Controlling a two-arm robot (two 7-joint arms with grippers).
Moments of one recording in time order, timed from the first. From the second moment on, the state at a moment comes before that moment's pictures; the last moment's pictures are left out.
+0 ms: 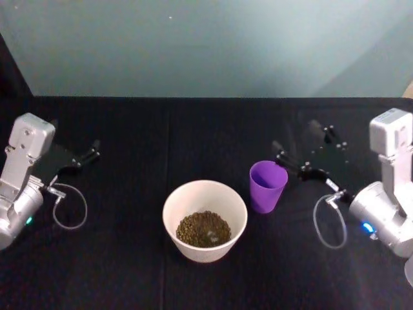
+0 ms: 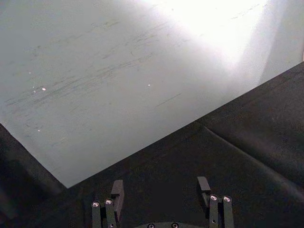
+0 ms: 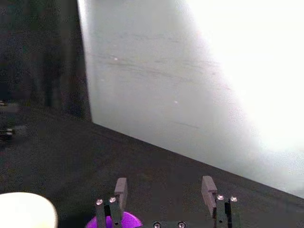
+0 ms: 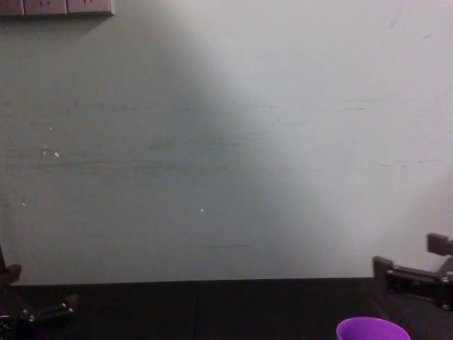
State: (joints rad) left arm -0.20 0.60 0.45 -1.41 -0.25 -0.12 0.03; right arm 0.02 0.37 -0.17 -1.64 0.22 -0.03 0.32
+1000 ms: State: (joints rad) left arm -0.20 0.60 0.45 -1.41 -0.25 -0.12 0.03; right arm 0.01 0.32 -0.12 -1.49 0.14 -0.06 0.22
